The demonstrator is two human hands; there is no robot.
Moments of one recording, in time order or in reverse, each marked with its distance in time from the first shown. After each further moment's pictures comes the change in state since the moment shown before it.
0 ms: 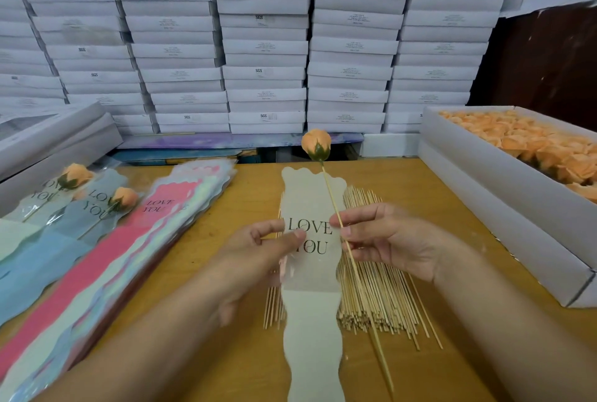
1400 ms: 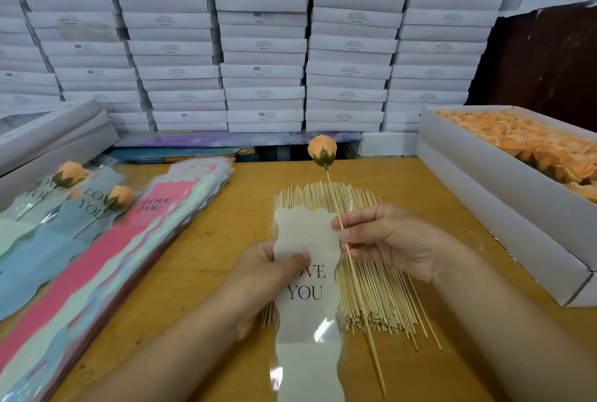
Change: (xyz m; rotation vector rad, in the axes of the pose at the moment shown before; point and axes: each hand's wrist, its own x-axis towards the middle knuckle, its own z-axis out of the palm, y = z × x) left_hand 0.014 -0.032 0.009 0.016 -0.020 -0.018; right_hand 0.000 0.001 0.000 -0.018 0.111 0.041
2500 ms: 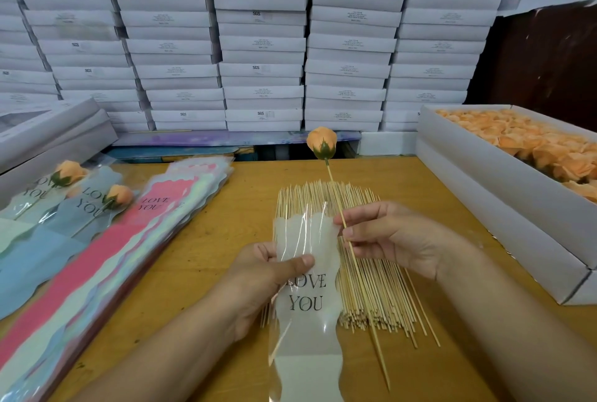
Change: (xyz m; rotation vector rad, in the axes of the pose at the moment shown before) left_hand 0.003 -0.007 -0.004 -0.148 -0.030 -0.006; right_hand -0.001 -0.001 -0.006 -0.030 -0.033 -0.025
